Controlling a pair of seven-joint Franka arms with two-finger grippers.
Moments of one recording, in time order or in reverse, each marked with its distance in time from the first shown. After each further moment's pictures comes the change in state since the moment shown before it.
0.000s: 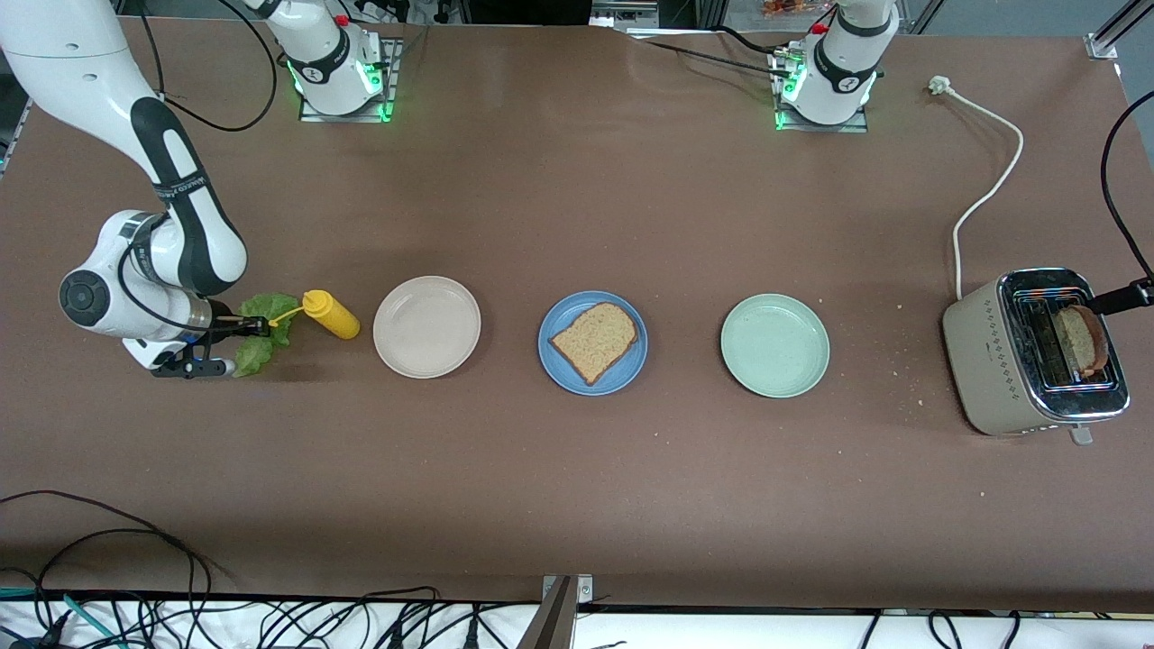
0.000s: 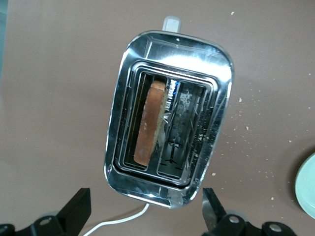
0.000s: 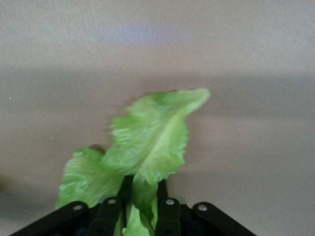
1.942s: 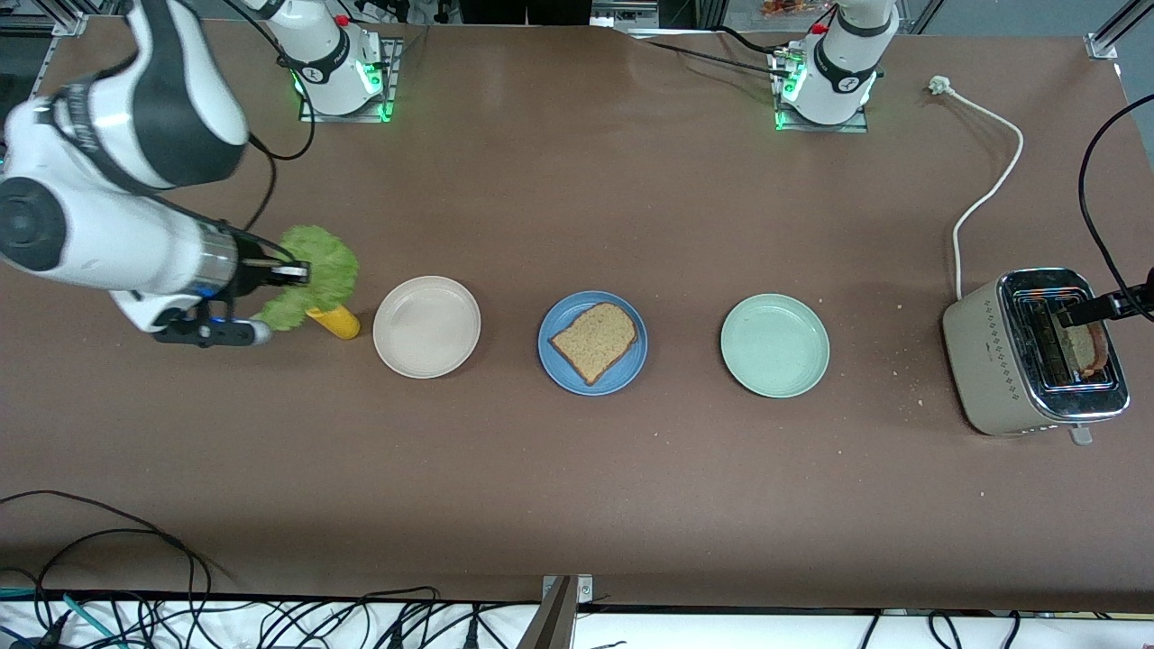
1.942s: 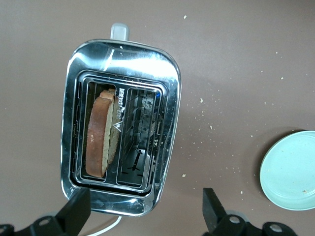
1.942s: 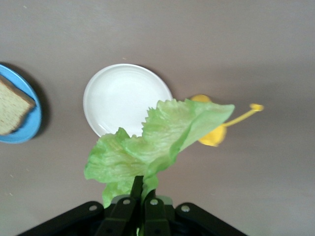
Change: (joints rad) left arm 0.014 0.016 -0.054 0.002 -0.090 0.024 0.055; right arm 0.093 -0.215 0.308 0.448 0.015 -0.724 0.517
